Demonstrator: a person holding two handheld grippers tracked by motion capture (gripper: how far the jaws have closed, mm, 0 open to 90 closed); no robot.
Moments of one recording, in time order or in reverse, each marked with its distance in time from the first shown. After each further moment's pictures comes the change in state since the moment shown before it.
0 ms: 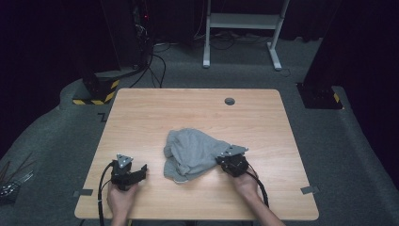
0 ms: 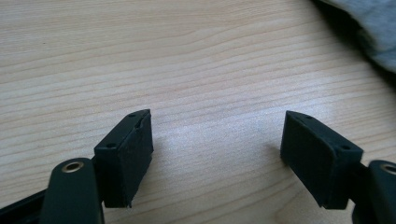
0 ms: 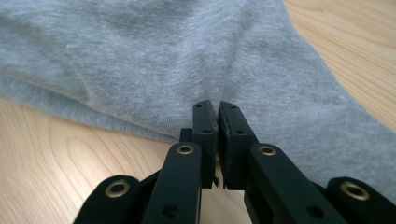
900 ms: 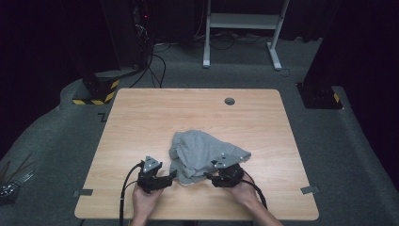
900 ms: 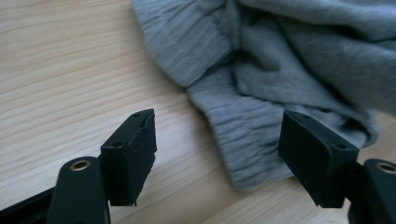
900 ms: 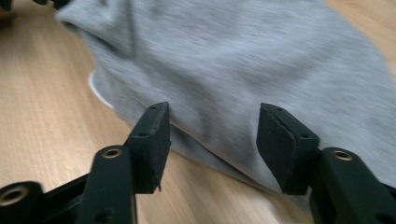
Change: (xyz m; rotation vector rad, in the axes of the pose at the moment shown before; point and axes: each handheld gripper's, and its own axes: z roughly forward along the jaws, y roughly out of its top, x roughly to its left) left arm -0.085 0.017 -0.001 -0.056 -0.318 0.095; right arm 0.039 0.007 -0.018 -0.056 0.127 -0.161
